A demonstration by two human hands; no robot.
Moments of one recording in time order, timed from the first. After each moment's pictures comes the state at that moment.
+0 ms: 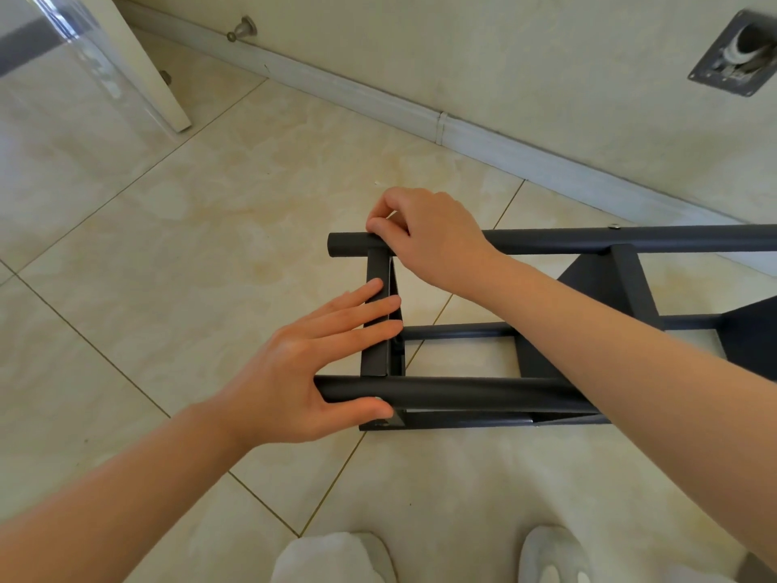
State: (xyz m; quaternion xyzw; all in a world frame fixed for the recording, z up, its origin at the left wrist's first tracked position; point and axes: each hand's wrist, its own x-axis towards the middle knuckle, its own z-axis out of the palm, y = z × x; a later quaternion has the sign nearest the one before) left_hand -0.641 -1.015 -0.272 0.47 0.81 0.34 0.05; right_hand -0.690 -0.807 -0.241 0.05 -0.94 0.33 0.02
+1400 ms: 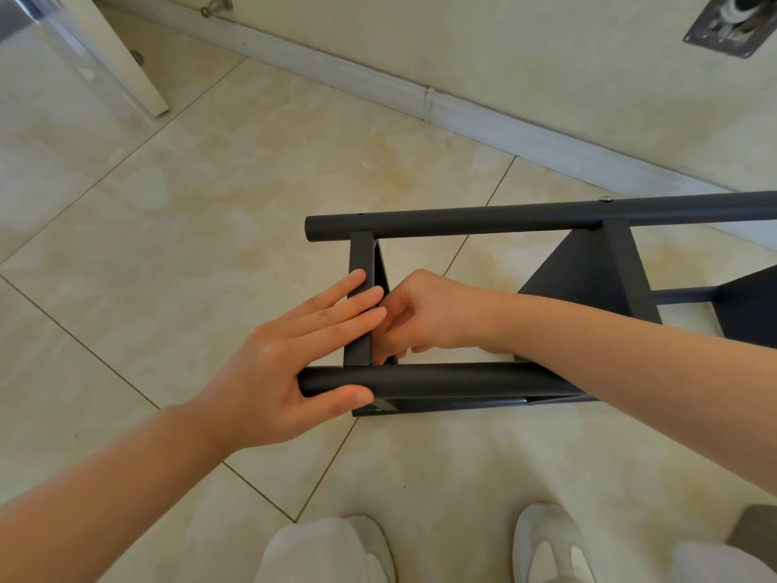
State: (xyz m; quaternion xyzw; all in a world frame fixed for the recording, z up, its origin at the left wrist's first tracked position) left_hand -0.635 -1.018 -0.282 0.46 0.81 0.36 0.06; right_hand -0.635 -0.795 -0.280 0.05 -0.78 0.53 -0.33
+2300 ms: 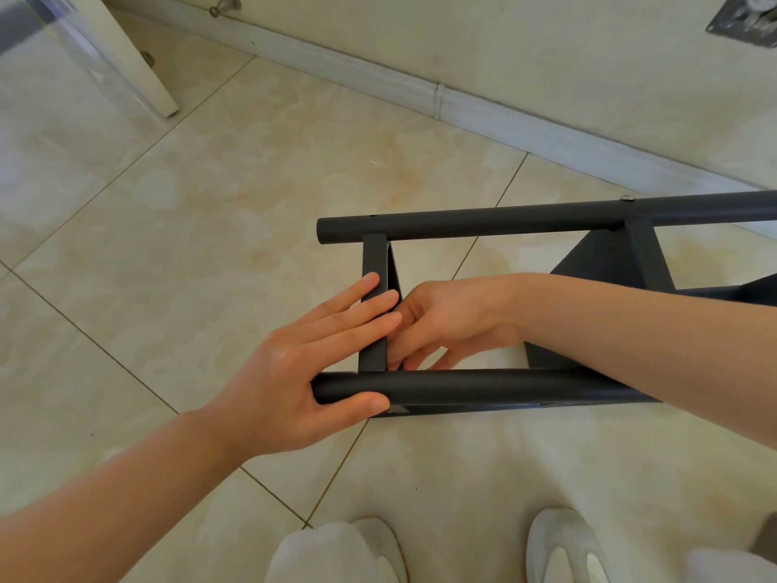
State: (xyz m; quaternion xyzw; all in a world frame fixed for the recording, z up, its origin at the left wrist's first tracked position) left_hand -0.634 -1.017 -0.284 0.46 0.81 0.36 0.06; right_hand -0.649 -0.790 -0.279 0.01 -0.65 0.55 -0.52
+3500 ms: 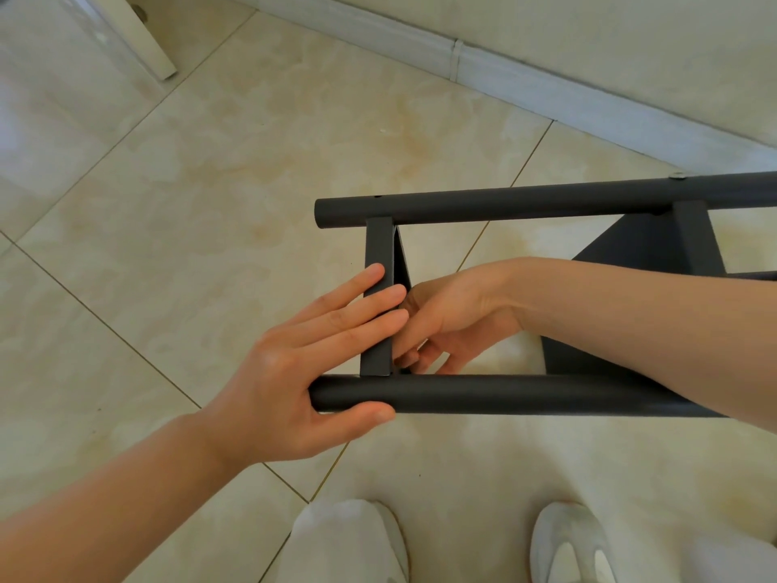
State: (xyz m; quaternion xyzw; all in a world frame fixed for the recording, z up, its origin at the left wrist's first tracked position) left_hand -0.630 -1.010 -0.285 0.46 0.81 0.38 0.05; right_hand -0.662 -0.797 -0.294 0.01 -0.57 0.53 -0.62
